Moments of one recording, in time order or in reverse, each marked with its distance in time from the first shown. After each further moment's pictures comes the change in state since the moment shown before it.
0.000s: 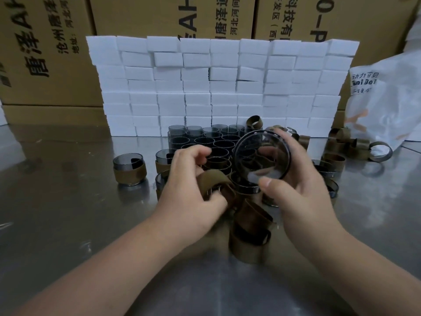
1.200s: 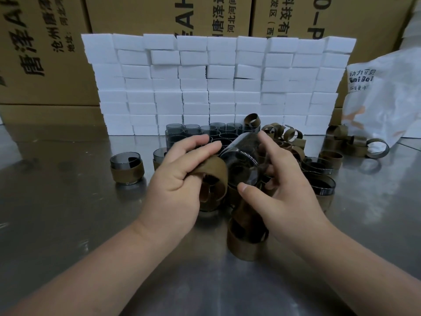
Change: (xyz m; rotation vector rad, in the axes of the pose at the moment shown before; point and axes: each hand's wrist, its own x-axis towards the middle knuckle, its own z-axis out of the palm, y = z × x) left_hand 0.001 0.007 -0.004 -0.289 0.108 0.077; right_hand 0.002 0.015 -0.006 -0.588 -0.080 -0.039
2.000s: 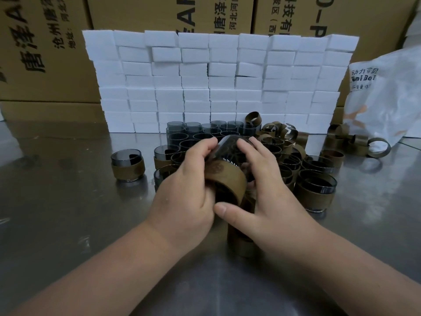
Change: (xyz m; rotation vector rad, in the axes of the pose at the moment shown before) left_hand -0.008 -0.002 0.000 0.370 -0.169 0.089; right_hand -0.007 -0.018 0.007 -0.109 -0.243 -0.032
